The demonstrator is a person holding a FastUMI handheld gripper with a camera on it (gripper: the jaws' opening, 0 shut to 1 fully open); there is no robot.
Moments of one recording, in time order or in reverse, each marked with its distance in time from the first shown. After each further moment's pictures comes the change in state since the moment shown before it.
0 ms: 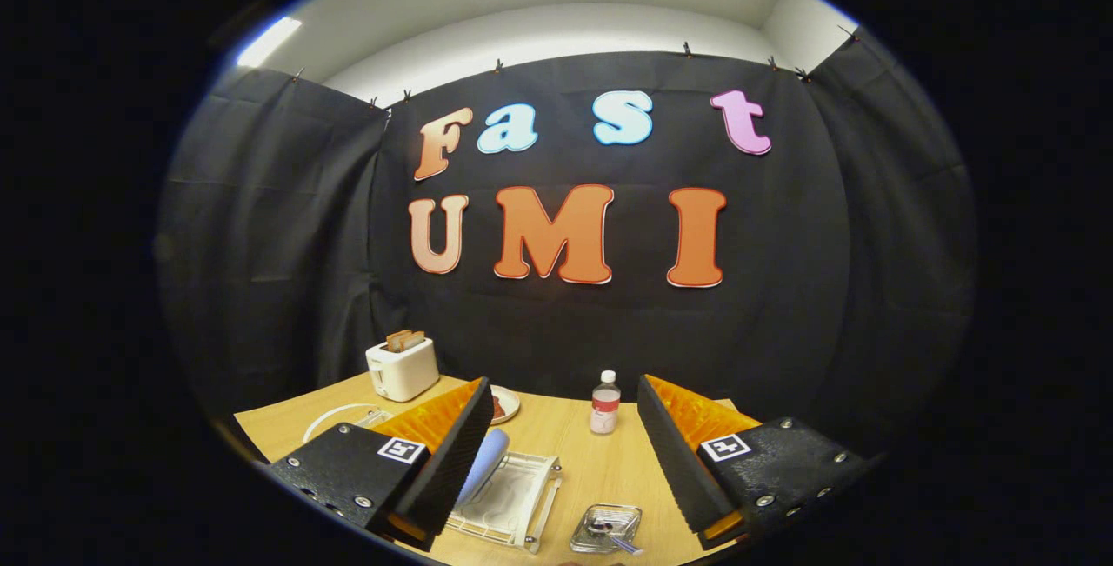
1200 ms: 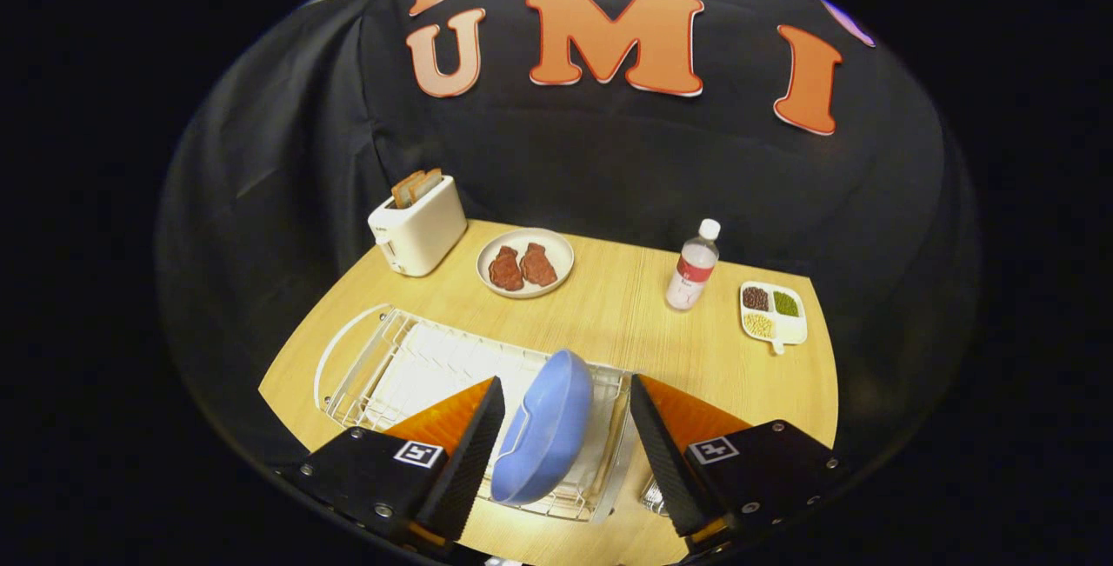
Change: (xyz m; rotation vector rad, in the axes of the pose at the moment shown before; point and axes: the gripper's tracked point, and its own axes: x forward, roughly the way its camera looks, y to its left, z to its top) arm 0.108 0.085 -0.137 -0.036 0.761 0.086
